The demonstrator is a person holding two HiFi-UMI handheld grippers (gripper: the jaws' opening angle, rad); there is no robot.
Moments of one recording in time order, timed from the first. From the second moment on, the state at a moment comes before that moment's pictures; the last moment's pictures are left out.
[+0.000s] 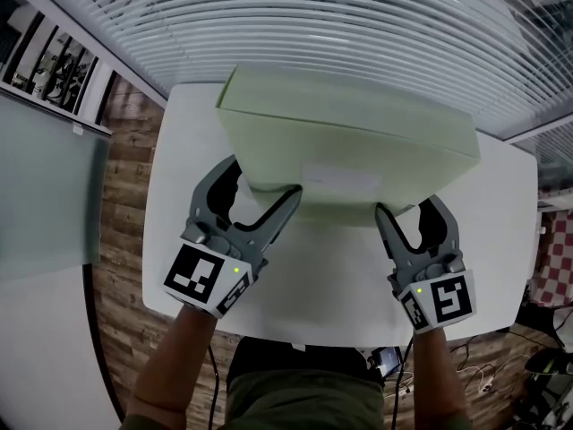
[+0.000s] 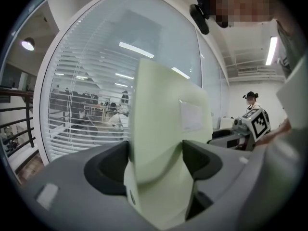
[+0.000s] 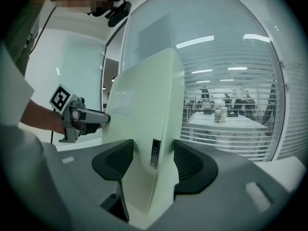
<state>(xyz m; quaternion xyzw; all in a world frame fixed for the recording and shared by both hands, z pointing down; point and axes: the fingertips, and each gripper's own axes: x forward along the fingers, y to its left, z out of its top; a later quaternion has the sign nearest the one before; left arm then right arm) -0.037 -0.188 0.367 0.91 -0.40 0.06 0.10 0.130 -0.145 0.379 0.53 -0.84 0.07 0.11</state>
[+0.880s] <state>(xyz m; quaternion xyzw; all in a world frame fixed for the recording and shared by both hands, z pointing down) -0.046 -0.182 0.381 0.91 -0.41 0.05 0.03 0.126 -0.145 0.391 0.55 -0.83 0.04 0.11</state>
